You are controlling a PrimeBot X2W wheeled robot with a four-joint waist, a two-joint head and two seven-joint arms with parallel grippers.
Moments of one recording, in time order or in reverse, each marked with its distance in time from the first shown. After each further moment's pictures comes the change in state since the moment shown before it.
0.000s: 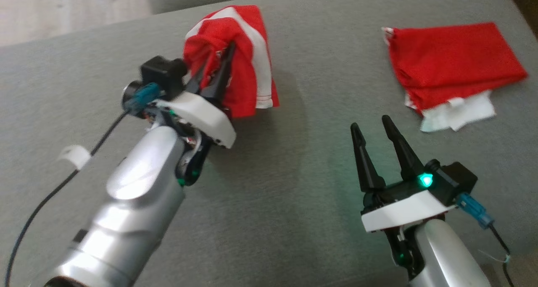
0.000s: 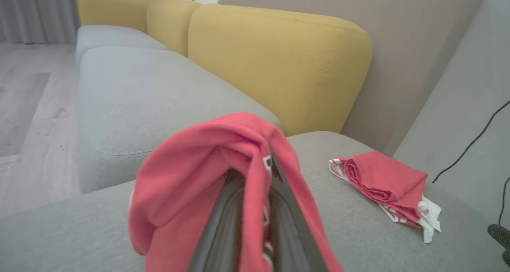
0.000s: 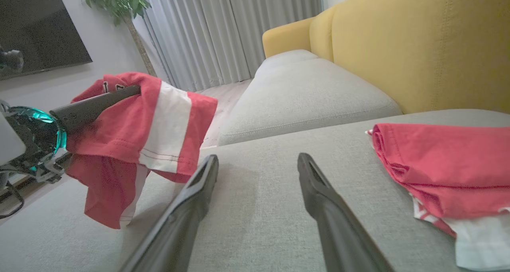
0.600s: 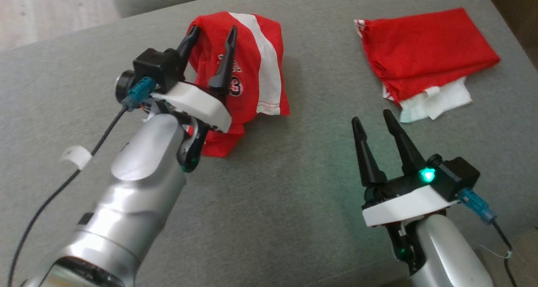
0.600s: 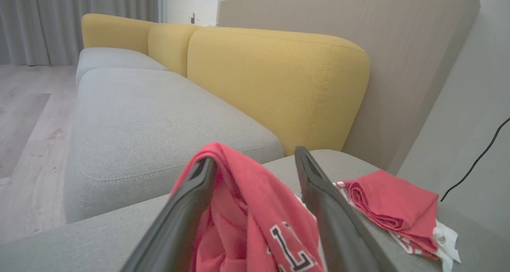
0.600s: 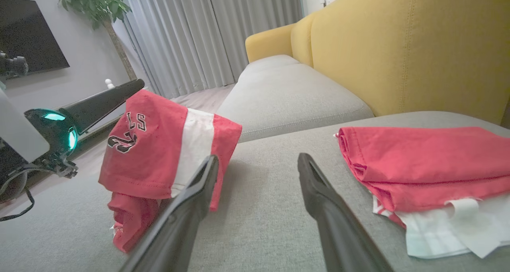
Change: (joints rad) left arm -0.105 -0.067 0.003 0.229 0.032 -0.009 -0.173; right arm -0.022 0.000 0.004 0.003 0.012 0.000 0.000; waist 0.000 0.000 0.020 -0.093
